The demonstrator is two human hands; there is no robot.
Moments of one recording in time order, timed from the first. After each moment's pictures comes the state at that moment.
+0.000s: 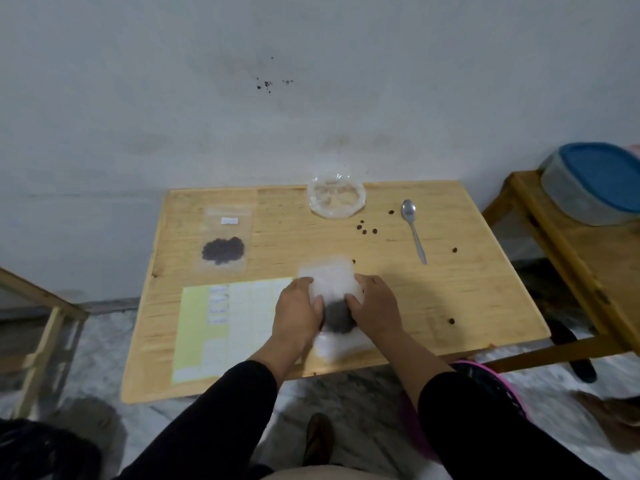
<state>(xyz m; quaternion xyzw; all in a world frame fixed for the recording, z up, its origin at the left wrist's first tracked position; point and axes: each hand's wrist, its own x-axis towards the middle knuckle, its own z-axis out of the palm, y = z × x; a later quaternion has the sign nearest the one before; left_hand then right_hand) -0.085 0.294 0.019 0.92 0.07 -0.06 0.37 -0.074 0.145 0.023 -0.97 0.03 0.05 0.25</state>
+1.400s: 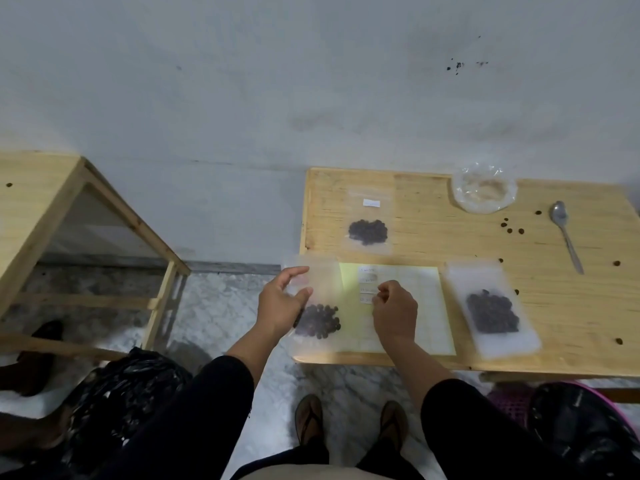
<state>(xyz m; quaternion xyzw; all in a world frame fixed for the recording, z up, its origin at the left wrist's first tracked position) -0.141 0.575 0.008 0.78 0.23 -0.04 0.59 -0.111 0.386 -0.014 -0.94 0.12 0.04 0.33</state>
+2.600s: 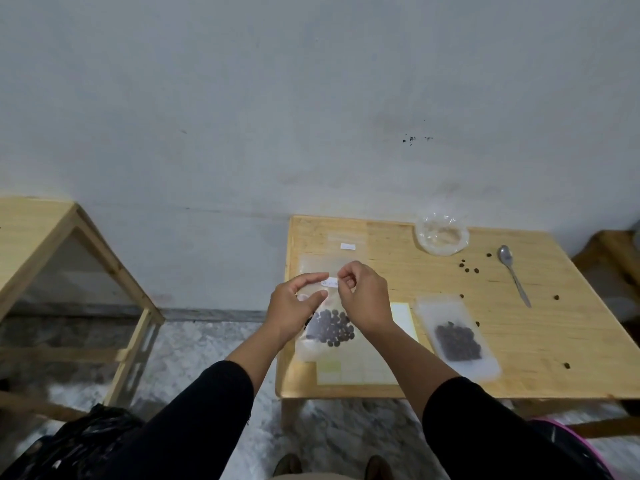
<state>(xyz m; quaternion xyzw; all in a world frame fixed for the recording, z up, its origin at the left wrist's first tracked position) -0.118 0.550 0.067 0.75 0.09 0.00 0.66 -0.087 0.413 0.090 -0.92 -0.06 -0.04 0.38</state>
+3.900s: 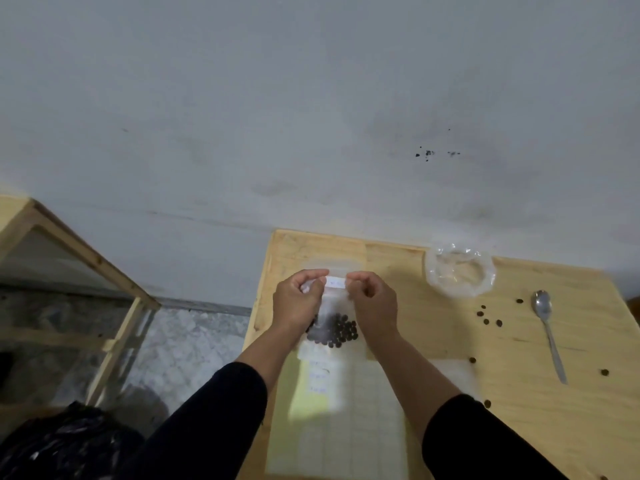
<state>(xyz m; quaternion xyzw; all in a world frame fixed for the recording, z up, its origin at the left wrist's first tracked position) 0.026 0.491 0.043 0.72 0.25 0.03 0.65 0.049 0.366 0.051 -0.80 0.09 0.06 0.59</state>
